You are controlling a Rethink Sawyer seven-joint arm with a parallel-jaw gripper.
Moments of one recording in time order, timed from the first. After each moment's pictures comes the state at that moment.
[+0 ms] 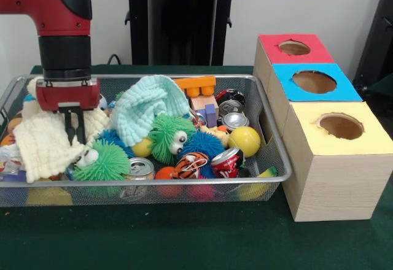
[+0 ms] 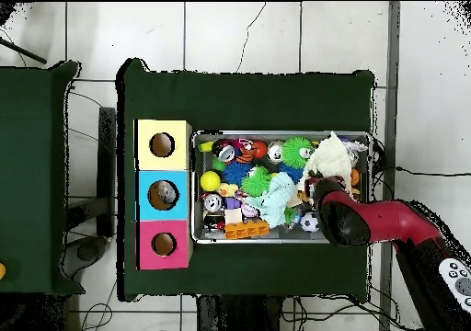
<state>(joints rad) -1.02 -0.48 0.57 1.69 -0.96 0.24 1.70</state>
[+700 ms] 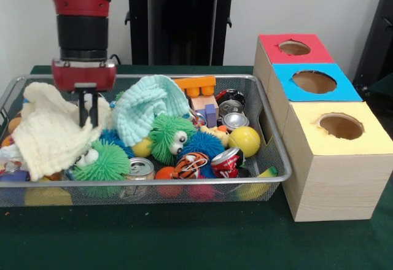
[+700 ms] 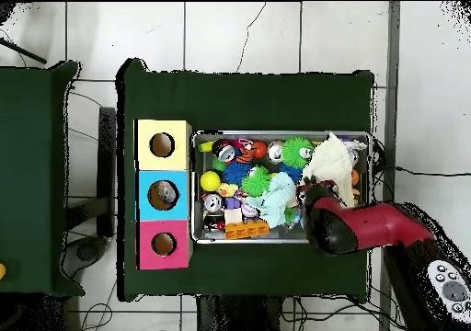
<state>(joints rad) -0.87 -0.62 0.44 1.77 -0.95 0.21 1.70</state>
